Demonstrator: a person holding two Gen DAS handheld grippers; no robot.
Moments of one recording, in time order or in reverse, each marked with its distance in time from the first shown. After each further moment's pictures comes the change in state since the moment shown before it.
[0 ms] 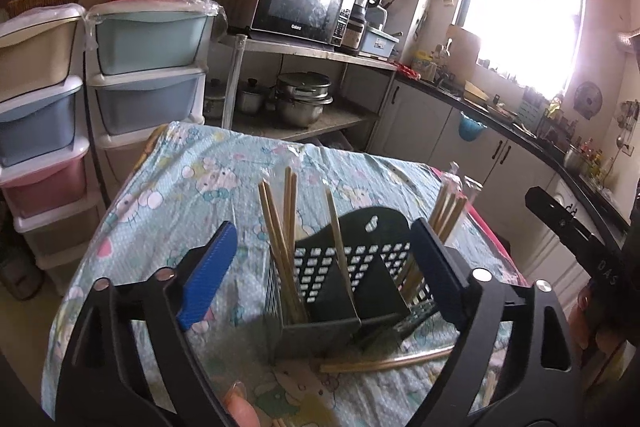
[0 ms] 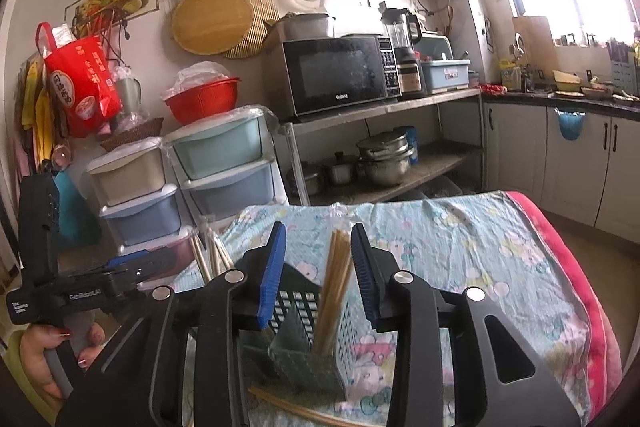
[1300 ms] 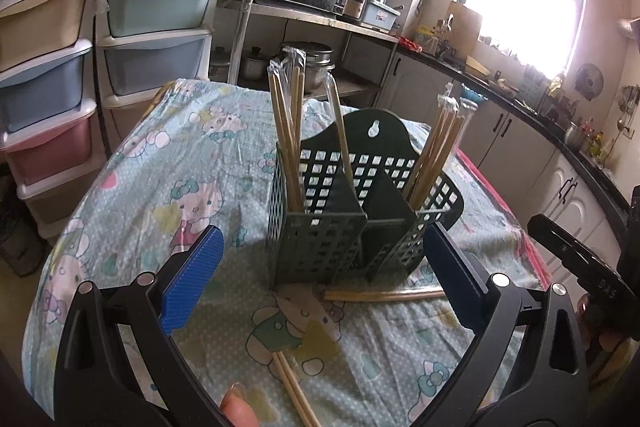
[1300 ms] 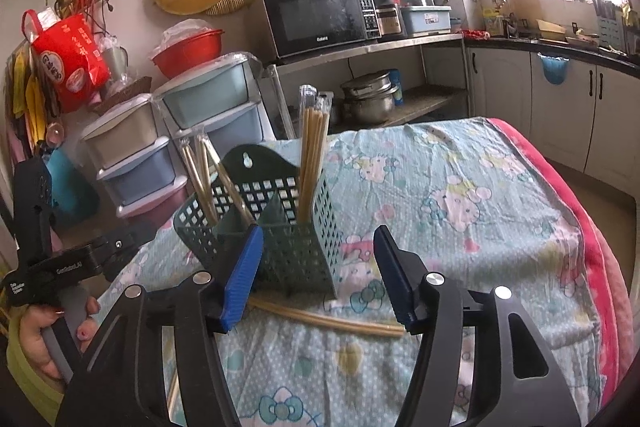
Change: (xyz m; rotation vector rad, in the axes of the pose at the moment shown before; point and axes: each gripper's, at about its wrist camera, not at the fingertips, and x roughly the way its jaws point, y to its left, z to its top) left arm -0.014 -0.001 -0.066 -0.001 0.079 0.014; right arm -0.037 -0.014 -0.071 0.062 0.173 -0.029
